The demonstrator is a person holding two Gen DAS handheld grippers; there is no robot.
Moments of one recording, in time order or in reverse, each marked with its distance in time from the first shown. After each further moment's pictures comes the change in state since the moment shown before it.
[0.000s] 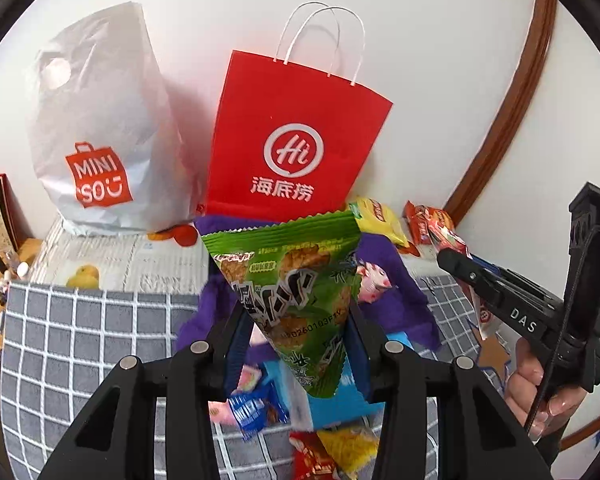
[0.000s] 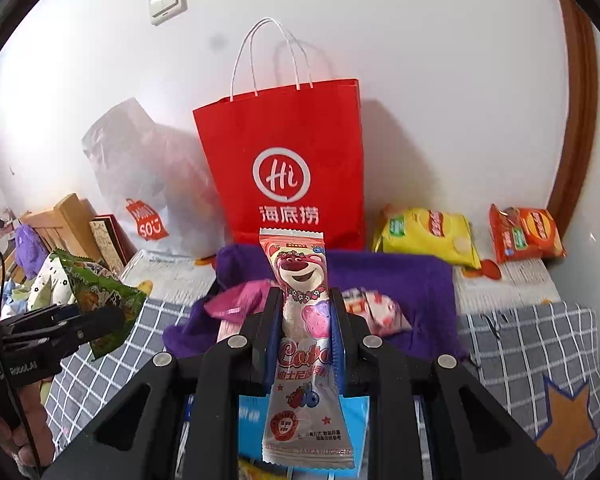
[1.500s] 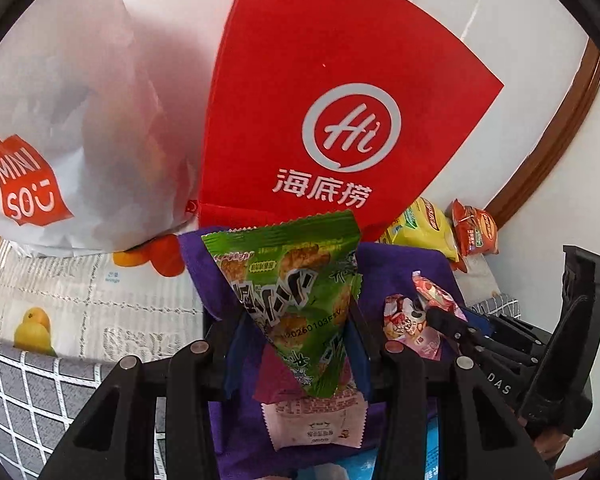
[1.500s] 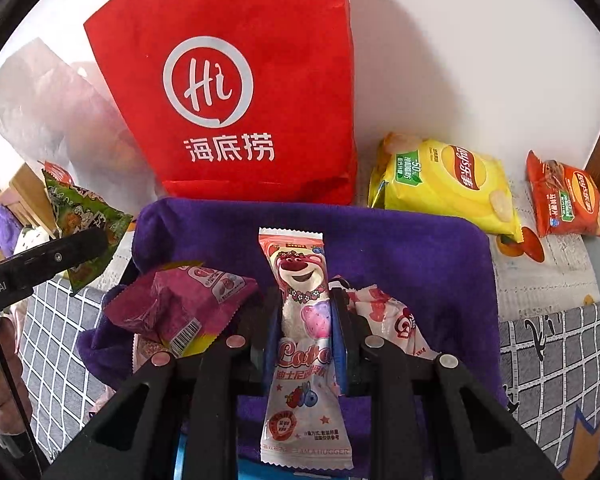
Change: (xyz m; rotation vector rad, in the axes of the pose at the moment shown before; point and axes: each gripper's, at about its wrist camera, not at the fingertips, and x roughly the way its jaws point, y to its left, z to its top) left arm 0.145 0.039 0.046 -0.052 0.127 -0.009; right arm 0.149 -0.032 -0.002 0.009 0.250 -0.049
